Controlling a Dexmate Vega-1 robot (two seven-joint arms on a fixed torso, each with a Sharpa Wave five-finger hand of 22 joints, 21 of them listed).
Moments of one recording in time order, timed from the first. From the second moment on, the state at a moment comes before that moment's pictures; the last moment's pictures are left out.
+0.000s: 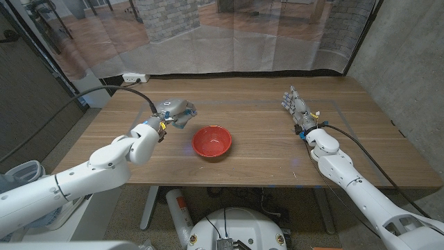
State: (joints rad) left arm 1.00 1.15 0.57 -2.21 0.50 0.51 0.19; left_hand 1.34 0.12 0.25 0.02 0.25 0.72 -0.05 0.45 0.34 0.59 -0.15 0.36 0.45 0.63 0.08 0.36 0.58 0.93 -0.04 0.56 0.18; right arm -0.88 -0.44 -0.31 -1.32 0.55 0.25 0.01; right_hand 0.25 0.03 0.10 0.05 0.21 0.16 0.08 0.20 0.18 0.15 0.10 0.21 0.18 0.06 0.07 0.19 0.18 0.14 -0.02 0.25 0.18
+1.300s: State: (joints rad) left arm 0.98 1.09 0.58 -2.18 0.60 0.25 0.08; left_hand 1.34 0.11 0.25 0.02 0.23 0.72 -0.05 0.46 0.33 0.59 -0.16 0.34 0.47 0.63 0.08 0.34 0.61 0.92 -0.05 0.57 0.19; right arm -0.86 -0.41 -0.31 -1.27 0.55 0.27 0.01; right_hand 0.25 0.03 0.10 0.04 0.21 0.16 0.08 0.20 0.18 0.15 0.10 0.21 0.18 0.06 0.07 0.19 0.18 0.14 -0.02 0.24 0.18
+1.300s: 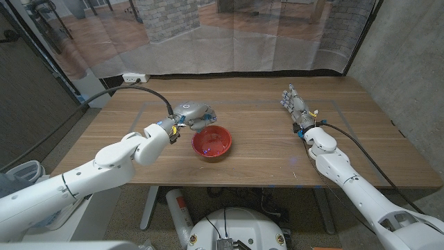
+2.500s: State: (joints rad) left arm 1.00 1.06 0.58 -2.19 0.64 0.20 0.00; left_hand 1.33 0.11 0.25 0.02 0.23 0.74 -0.06 0.47 0.33 0.61 -0.16 0.33 0.49 0.63 0.07 0.34 0.64 0.91 -0.06 0.60 0.19; right arm -0.87 -0.42 -0.31 -1.28 0.54 0.30 0.01; right_hand 0.25 0.04 0.10 0.04 0.21 0.16 0.08 0.20 0.18 0.15 0.10 0.21 0.18 0.06 0.07 0.19 0.18 0.14 -0.02 0.24 0.18
